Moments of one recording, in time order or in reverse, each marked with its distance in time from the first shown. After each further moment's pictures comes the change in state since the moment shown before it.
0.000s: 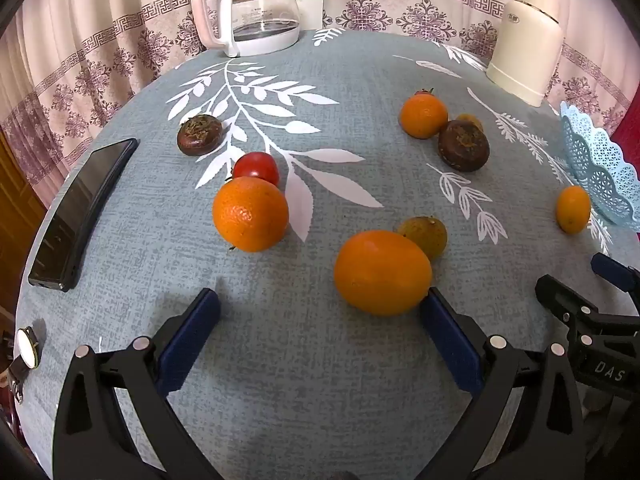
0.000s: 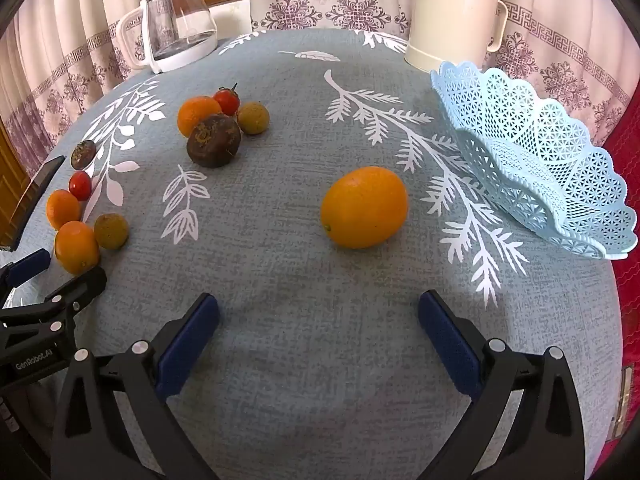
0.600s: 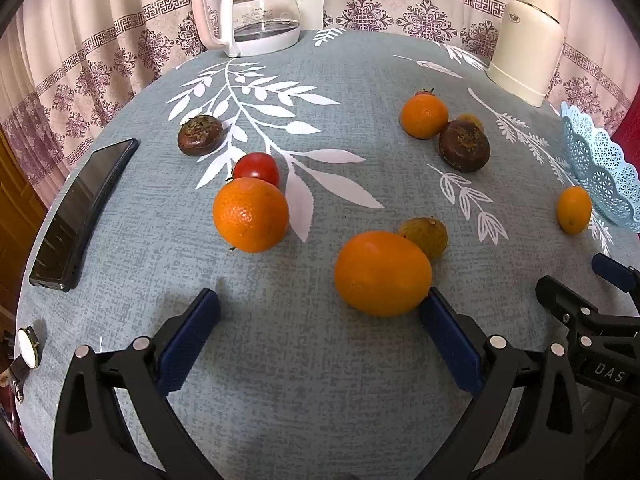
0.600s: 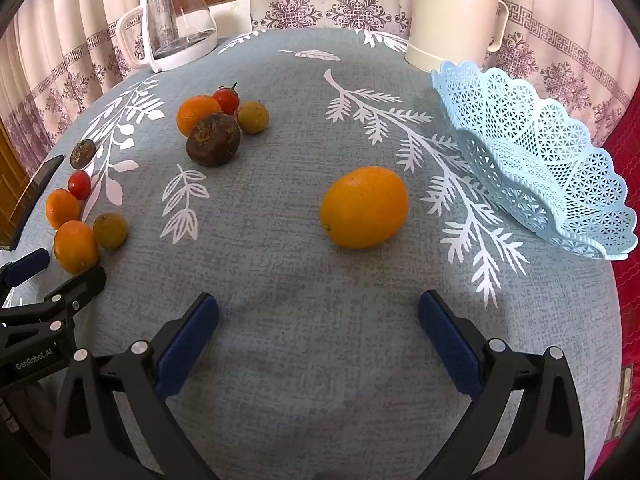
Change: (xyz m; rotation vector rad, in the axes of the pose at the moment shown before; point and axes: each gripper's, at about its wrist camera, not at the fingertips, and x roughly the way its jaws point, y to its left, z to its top) left arm 0.000 0.000 0.000 0.001 0.000 0.001; right arm 0.000 -0.001 0.001 0.001 0.003 0.001
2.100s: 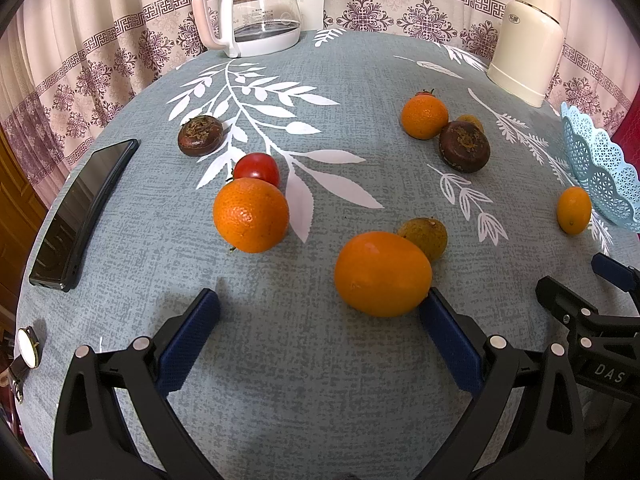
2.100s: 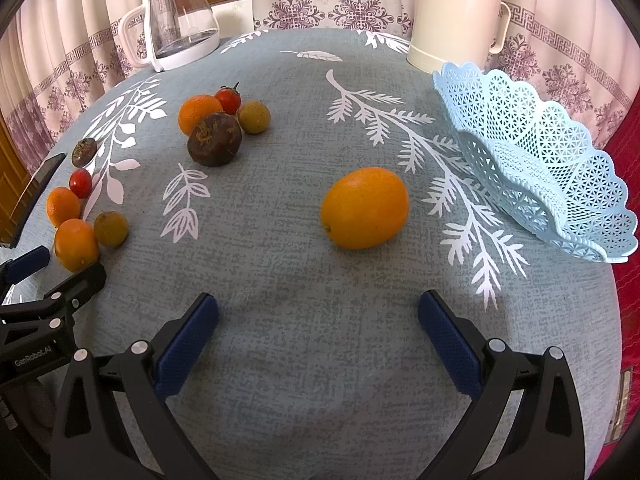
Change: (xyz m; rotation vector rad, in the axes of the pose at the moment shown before) left arm 0.001 -0.001 -0.001 -0.001 -0.004 0.001; right arm 0.000 0.000 0.001 -0.008 -0.003 0.003
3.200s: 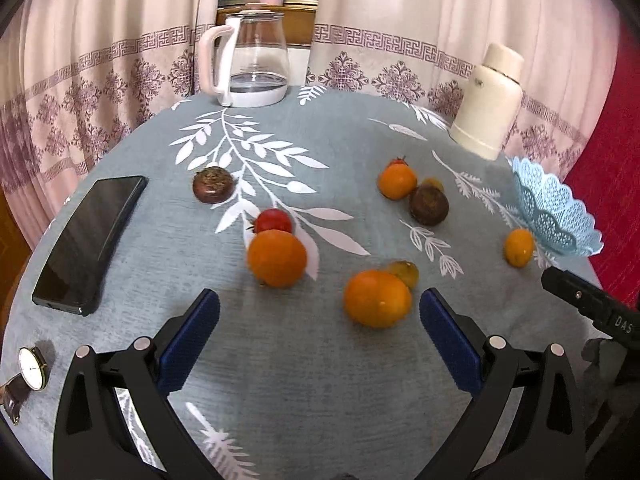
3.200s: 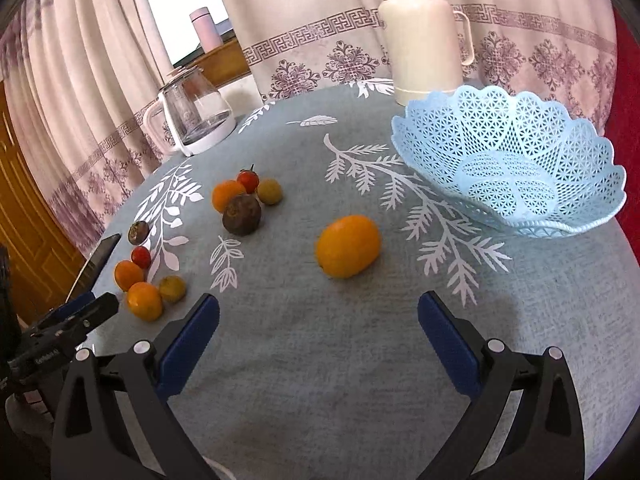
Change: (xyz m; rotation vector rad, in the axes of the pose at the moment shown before) left arm -0.038 0.043 -0.001 -0.038 -0.183 -0.187; right arm -0.039 -0.039 -0.012 0.193 -0.207 0.218
